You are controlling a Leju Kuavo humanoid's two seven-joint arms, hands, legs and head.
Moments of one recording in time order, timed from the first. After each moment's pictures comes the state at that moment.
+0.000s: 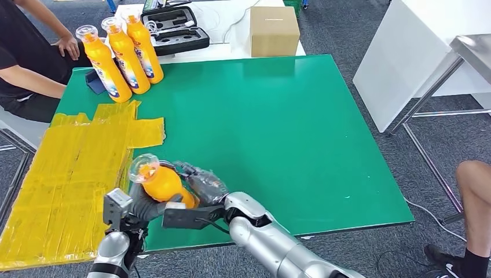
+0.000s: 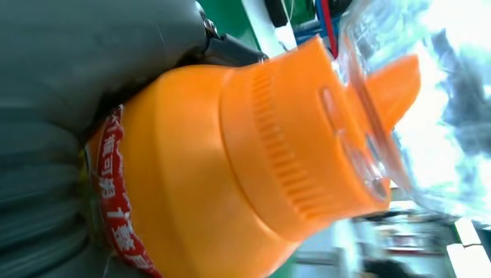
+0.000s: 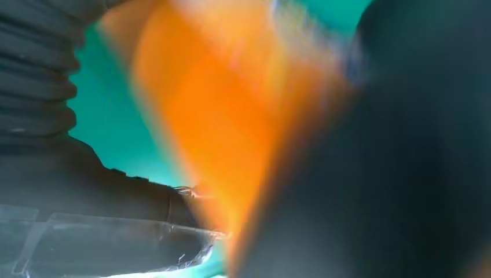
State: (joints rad) left arm -0.10 -0.15 -0.04 -1.30 -0.20 -0.14 -0.50; right arm -0.49 0.26 0.81 -0.85 0.61 -0.14 -0.22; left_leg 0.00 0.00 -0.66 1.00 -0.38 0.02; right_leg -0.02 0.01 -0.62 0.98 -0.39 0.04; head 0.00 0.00
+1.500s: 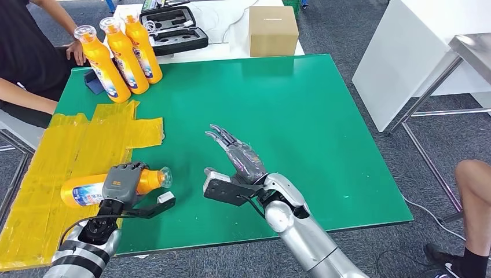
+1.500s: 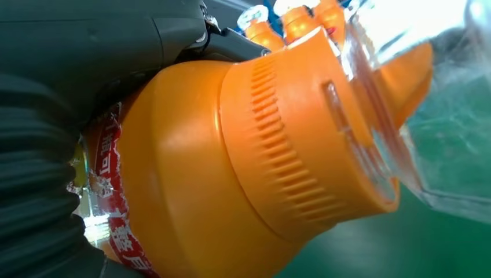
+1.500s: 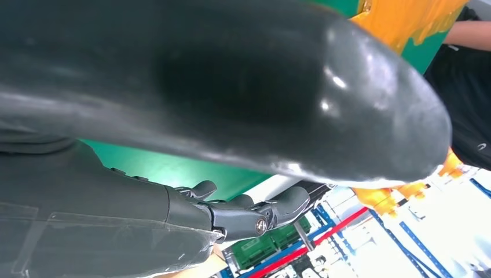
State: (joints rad) left arm -0.31 0.14 -0.26 -0.94 -1.55 0.53 0.17; right arm -0.39 0.12 0.59 -1.25 0.65 -0.06 -0.22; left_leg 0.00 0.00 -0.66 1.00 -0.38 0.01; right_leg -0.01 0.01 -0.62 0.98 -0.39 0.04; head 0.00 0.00
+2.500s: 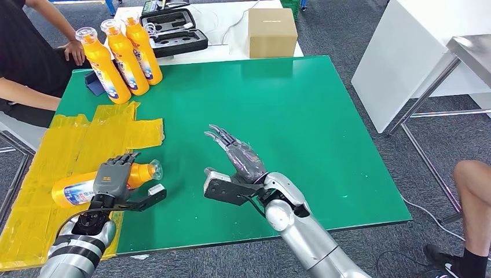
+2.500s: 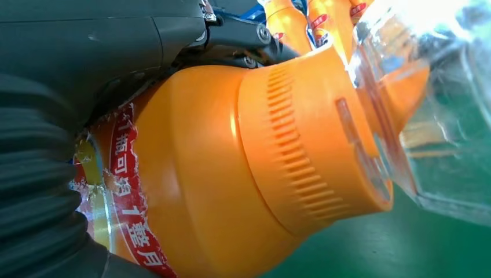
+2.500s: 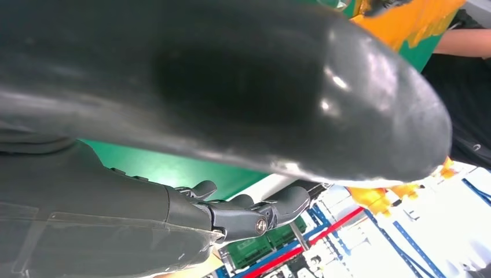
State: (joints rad) left arm -0.38 0.12 -0.11 -0.78 -1.55 0.56 0.09; right arm -0.39 0.11 0.59 -1.25 0.64 -0.04 -0.23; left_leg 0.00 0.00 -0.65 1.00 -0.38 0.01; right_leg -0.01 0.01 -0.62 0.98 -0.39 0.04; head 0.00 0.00
